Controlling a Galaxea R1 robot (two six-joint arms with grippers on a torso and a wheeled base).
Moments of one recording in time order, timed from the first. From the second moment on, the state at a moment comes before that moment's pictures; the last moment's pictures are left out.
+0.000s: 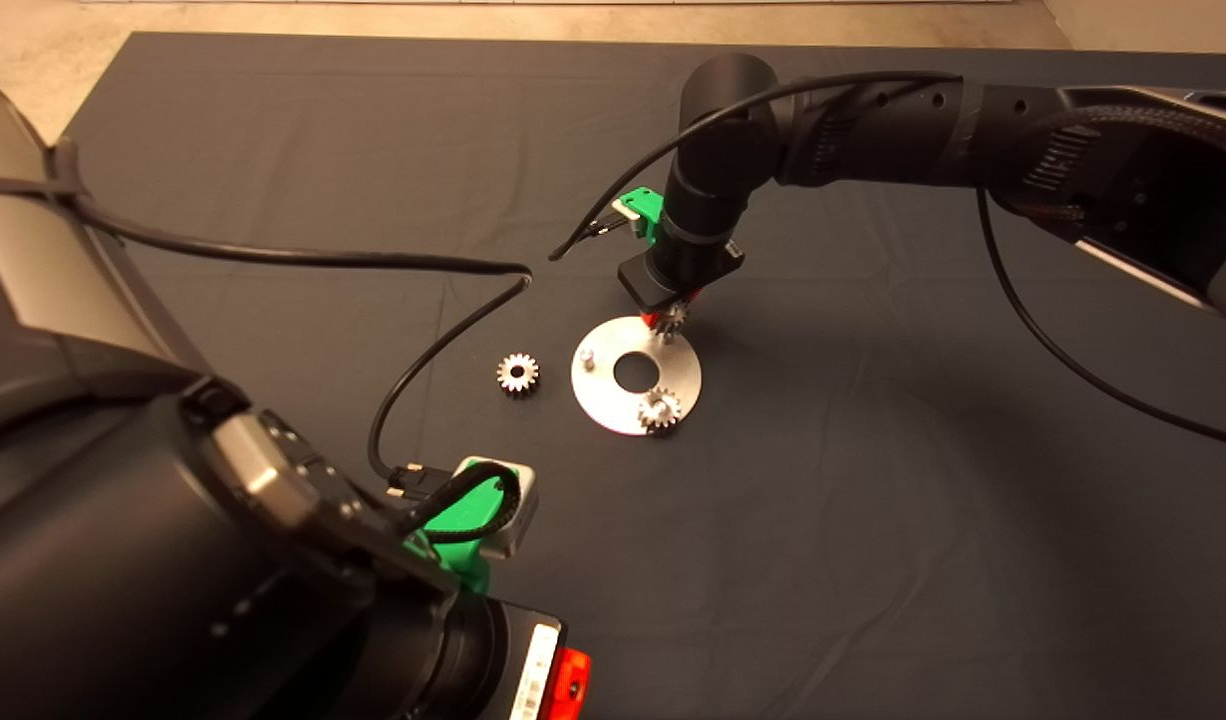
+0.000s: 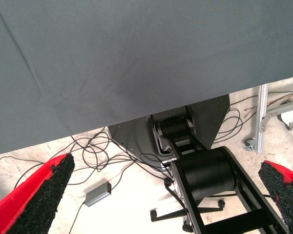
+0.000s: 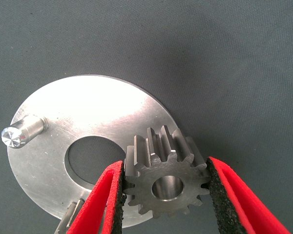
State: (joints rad) left arm -0.56 2.67 -0.31 0.18 1.53 -2.13; right arm 0.42 2.95 -1.56 -0.31 -1.45 0.89
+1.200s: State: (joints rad) left arm -0.56 2.67 -0.31 0.18 1.53 -2.13; right arm 0.42 2.95 -1.56 -0.32 -1.46 0.88
